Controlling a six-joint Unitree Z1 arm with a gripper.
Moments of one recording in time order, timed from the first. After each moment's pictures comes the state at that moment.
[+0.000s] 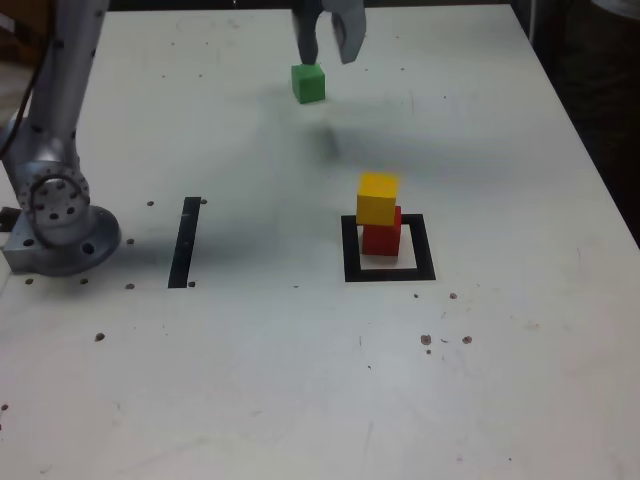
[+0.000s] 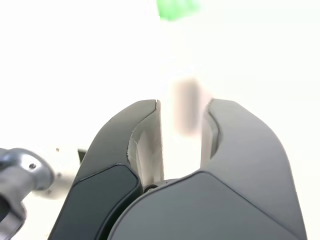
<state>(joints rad) 0.49 2.03 -1.90 1.53 0.15 0.38</state>
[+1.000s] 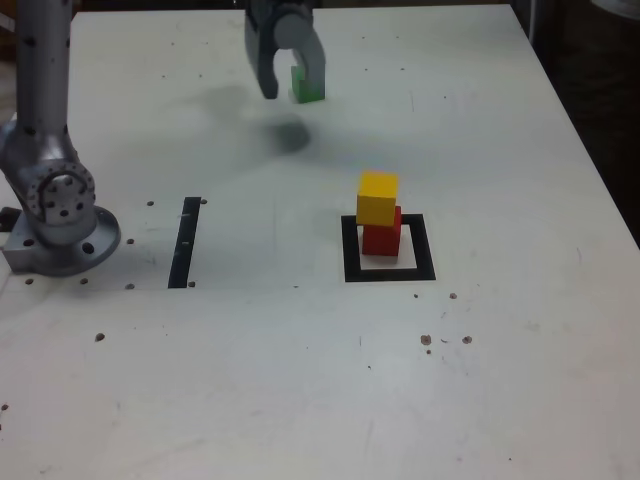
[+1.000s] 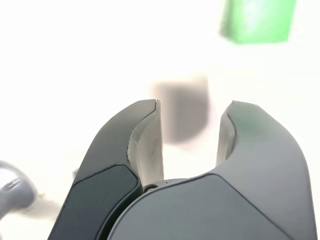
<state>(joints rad) 0.69 1.91 -1.44 1.10 0.12 0.37</state>
